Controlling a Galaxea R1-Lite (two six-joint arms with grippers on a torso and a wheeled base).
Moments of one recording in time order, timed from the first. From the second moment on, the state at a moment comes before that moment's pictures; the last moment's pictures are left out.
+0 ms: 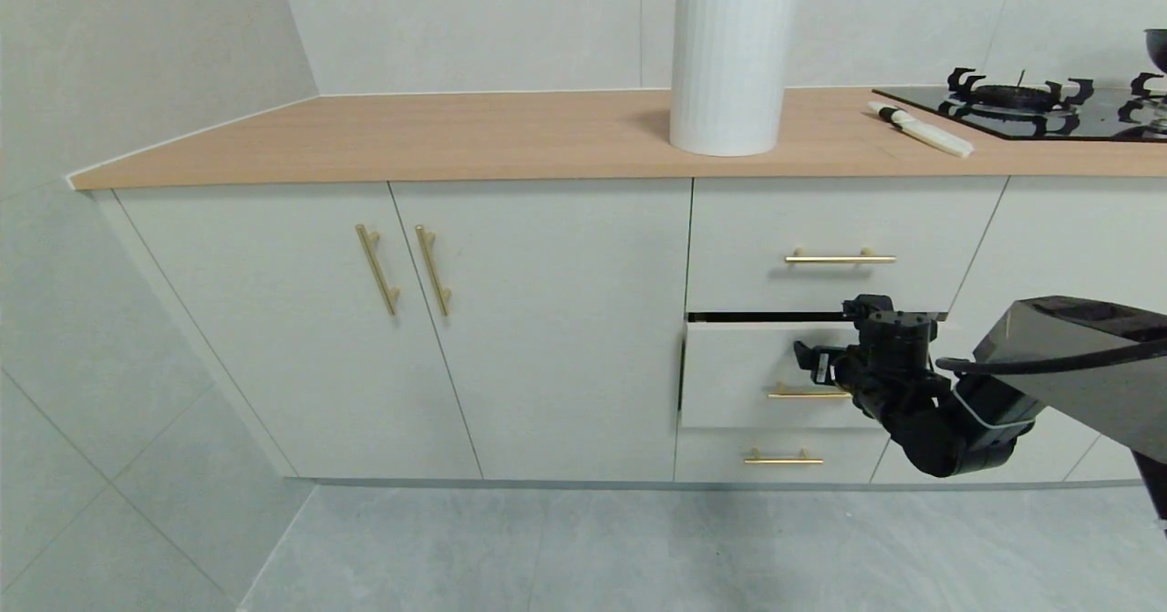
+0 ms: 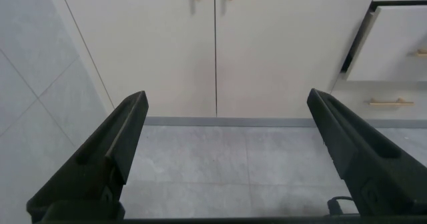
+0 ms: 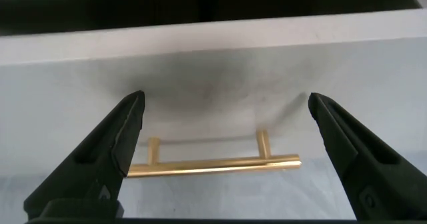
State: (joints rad) left arm 0.01 0.00 0.00 0.00 0.00 0.00; right arm 0.17 2.42 -1.09 -1.08 -0.24 0.12
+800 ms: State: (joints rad) left arm 0.01 0.00 0.00 0.00 0.00 0.00; right arm 0.14 2.55 -1.31 -1.11 -0.33 0.16
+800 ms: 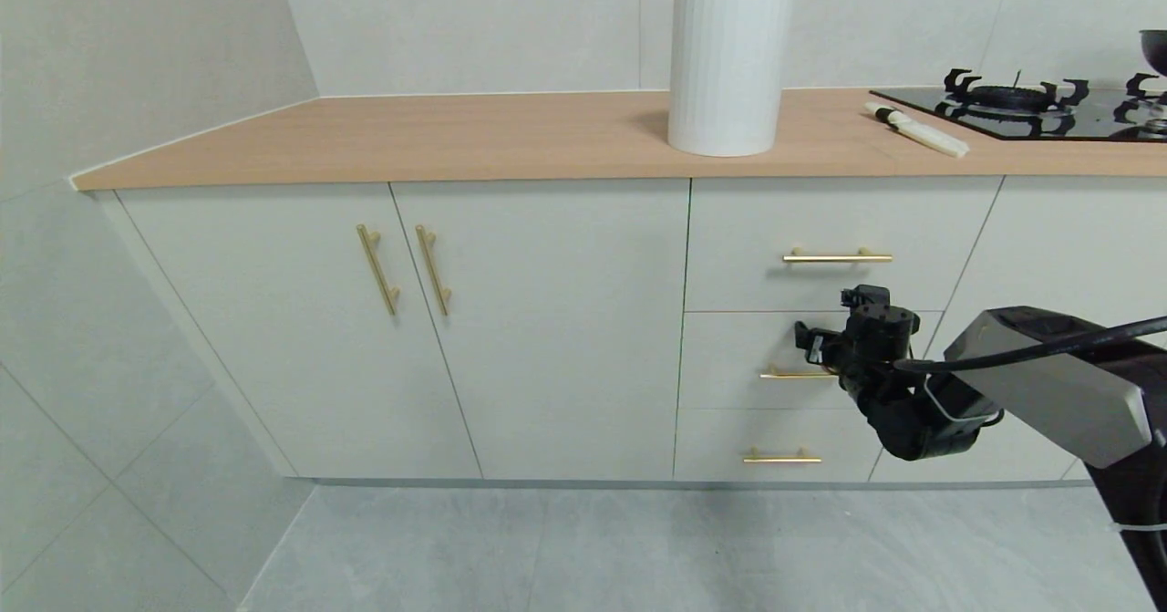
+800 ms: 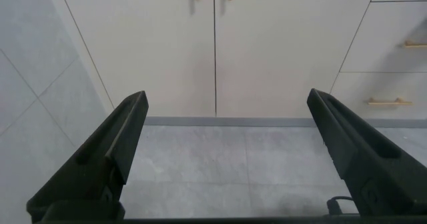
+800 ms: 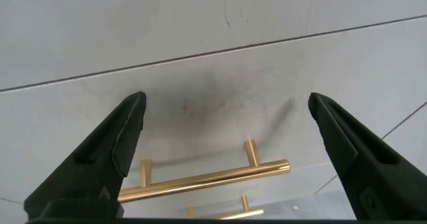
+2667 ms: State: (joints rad) left arm 0.01 0.00 0.00 0.00 0.00 0.00; right arm 0.20 1.12 -0.18 -1.04 -0.24 -0.03
